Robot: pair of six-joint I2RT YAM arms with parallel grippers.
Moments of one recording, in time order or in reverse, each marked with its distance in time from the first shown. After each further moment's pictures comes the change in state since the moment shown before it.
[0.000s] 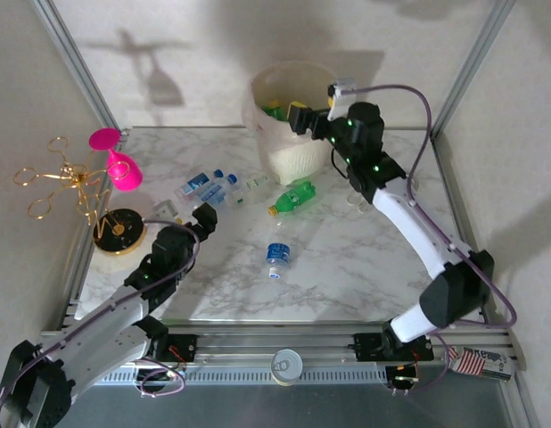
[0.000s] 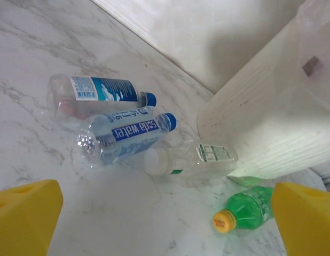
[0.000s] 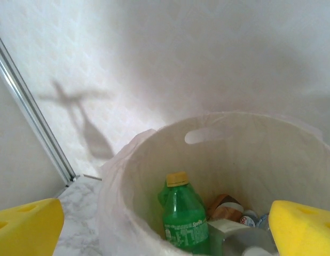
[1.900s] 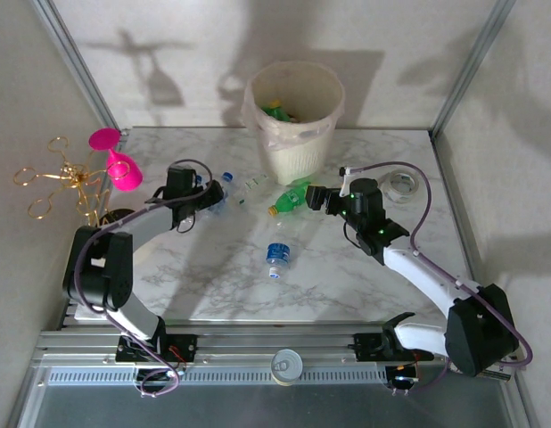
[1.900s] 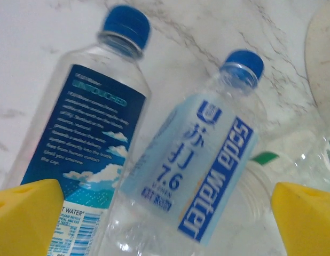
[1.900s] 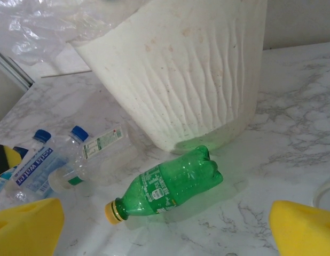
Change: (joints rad) left arm 0.321 0.750 0.498 -0.234 0.472 0.221; right arm 0.000 -0.265 -0.672 0.058 0.037 0.164
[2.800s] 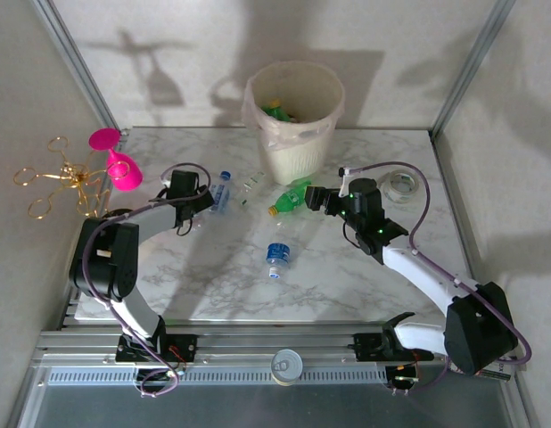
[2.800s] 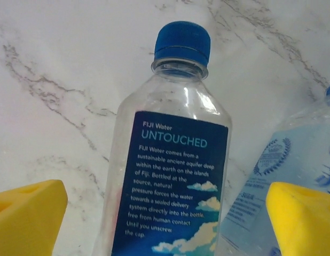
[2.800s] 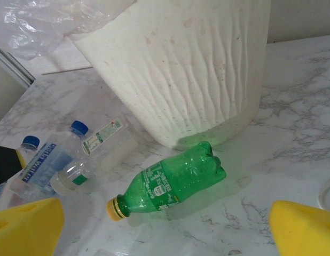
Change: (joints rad) left arm 0.009 0.100 0.029 -0.036 -0.236 -0.036; right arm 0.000 0.005 0.000 -0.001 -0.007 0.010
